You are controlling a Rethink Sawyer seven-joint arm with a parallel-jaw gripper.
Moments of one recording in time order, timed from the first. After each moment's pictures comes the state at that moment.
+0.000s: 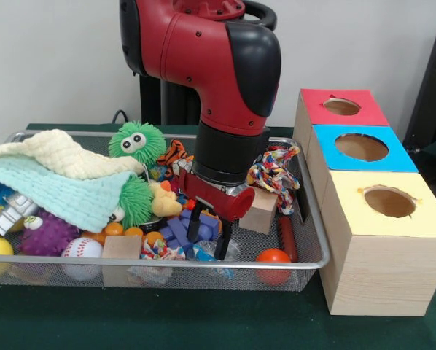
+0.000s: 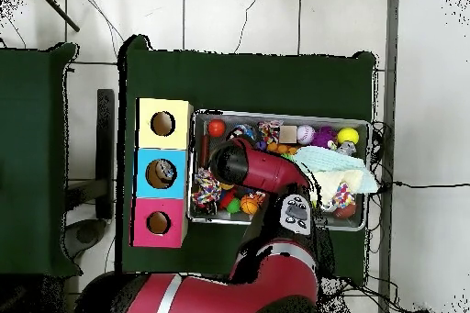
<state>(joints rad) -0.10 -0.33 -0.20 1.53 0.14 0.15 2.23</state>
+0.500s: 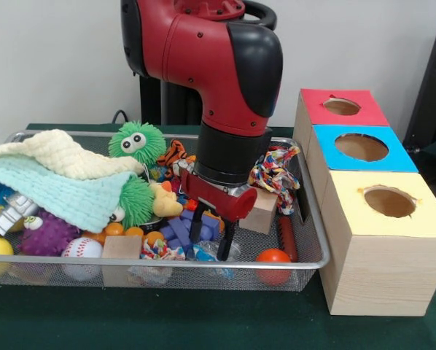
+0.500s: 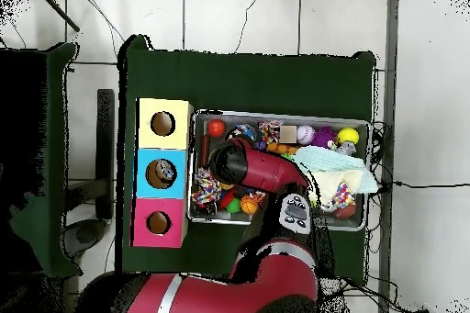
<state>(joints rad) -0.10 -0.33 -0.20 1.53 0.14 0.15 2.23</state>
